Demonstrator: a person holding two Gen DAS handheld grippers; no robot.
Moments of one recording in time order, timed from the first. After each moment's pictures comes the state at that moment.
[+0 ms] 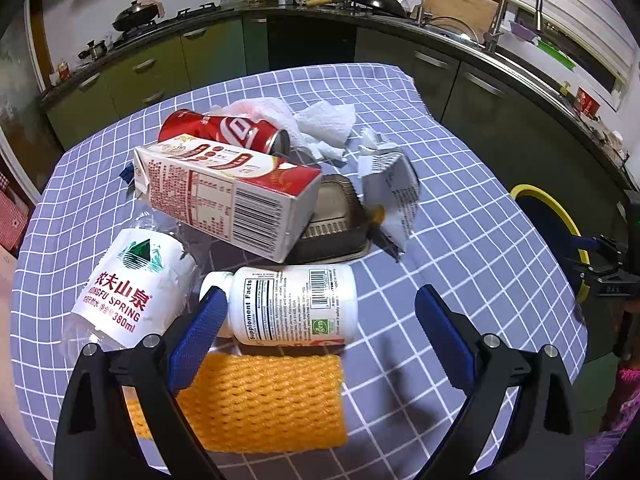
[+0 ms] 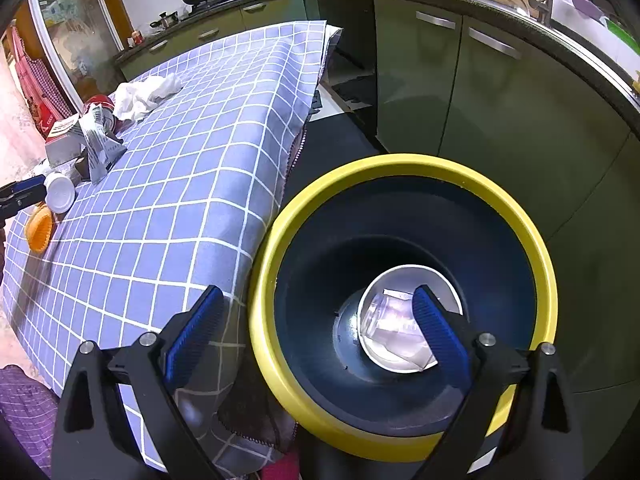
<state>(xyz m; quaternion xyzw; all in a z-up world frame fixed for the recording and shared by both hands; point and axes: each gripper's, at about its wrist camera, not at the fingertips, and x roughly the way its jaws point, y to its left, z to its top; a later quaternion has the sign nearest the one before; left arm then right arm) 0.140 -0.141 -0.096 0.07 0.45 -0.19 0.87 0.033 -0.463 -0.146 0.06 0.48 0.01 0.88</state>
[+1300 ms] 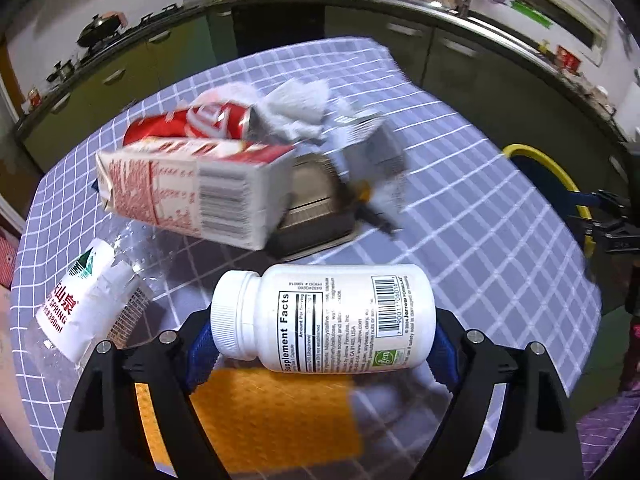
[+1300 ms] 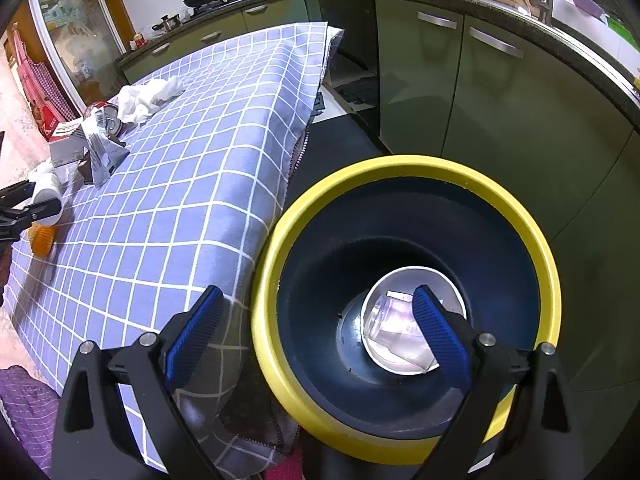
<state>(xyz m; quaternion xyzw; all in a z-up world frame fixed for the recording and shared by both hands) 0.137 -0.159 -0.104 0.13 0.46 -0.24 0.84 0.032 -0.463 -0.143 0.07 0.47 0.02 0.88</state>
